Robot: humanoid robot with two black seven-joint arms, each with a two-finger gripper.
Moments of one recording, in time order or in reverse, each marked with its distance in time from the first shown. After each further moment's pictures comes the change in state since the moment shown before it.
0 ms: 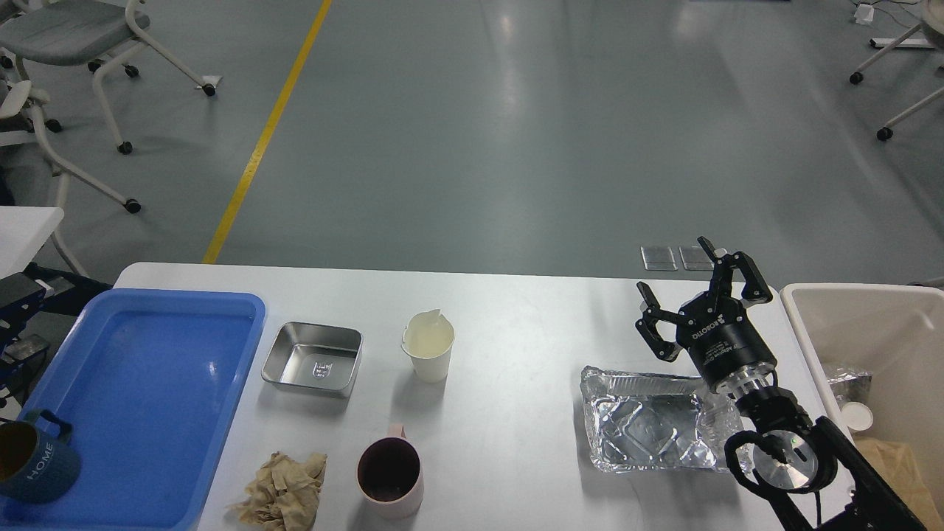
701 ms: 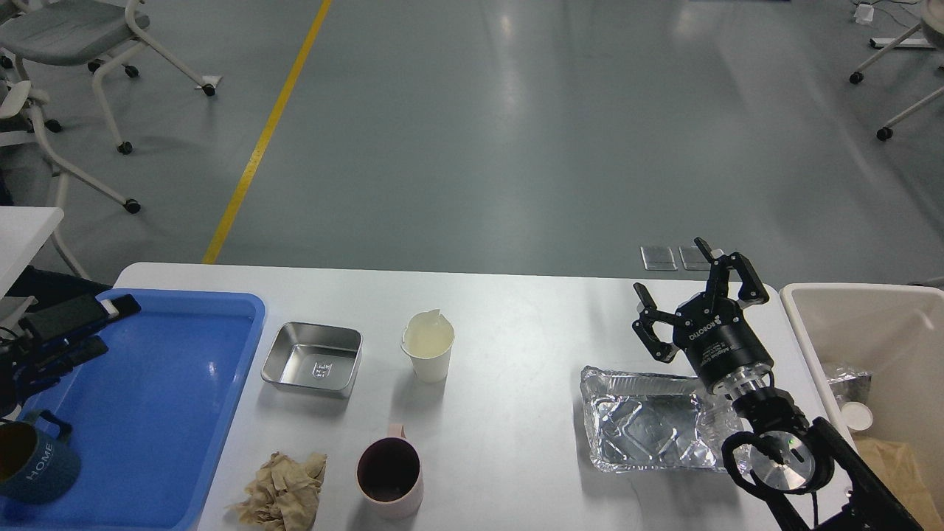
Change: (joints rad) left arm -0.169 -0.056 0.159 -0.006 0.284 -0.160 -0.087; right arm -0.001 0.006 -0.003 0.001 -0.001 0.000 -0.001
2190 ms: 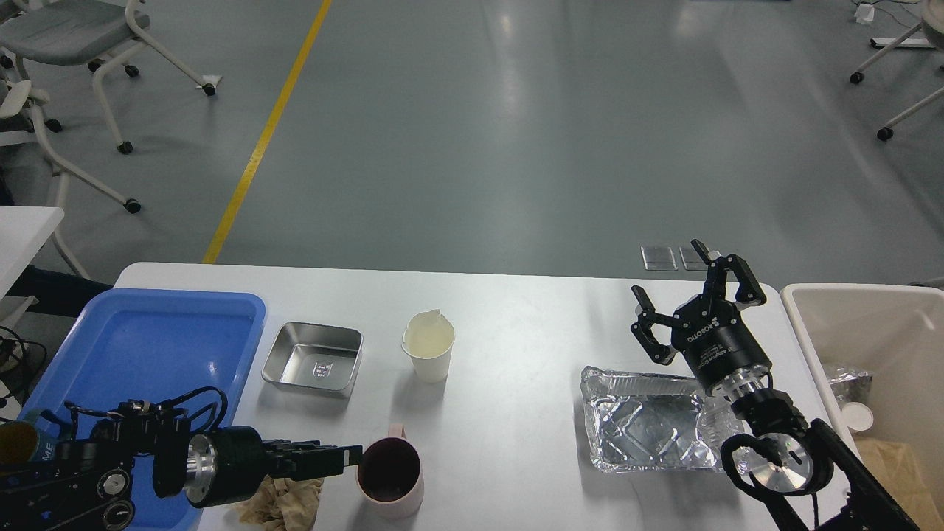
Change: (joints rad) left arm -0.609 -0.428 0.836 0.102 0.454 -0.011 0.075; right arm -0.005 0.002 -0.001 0.000 -0.019 0.000 0.000
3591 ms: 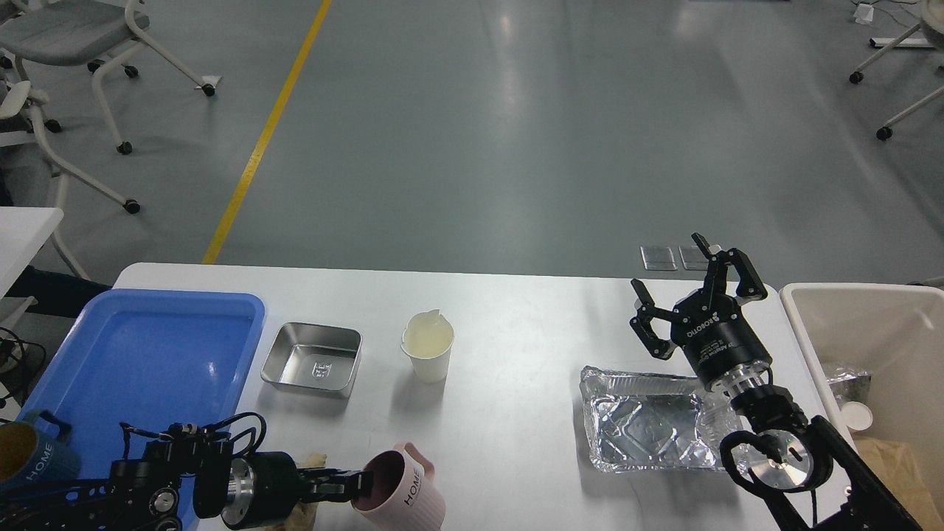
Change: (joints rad) left arm 0.006 -0.133 0.059 0.102 0.003 -0.004 0.043; right arm 0.004 0.000 0.001 0.023 0.000 -0.007 0.001
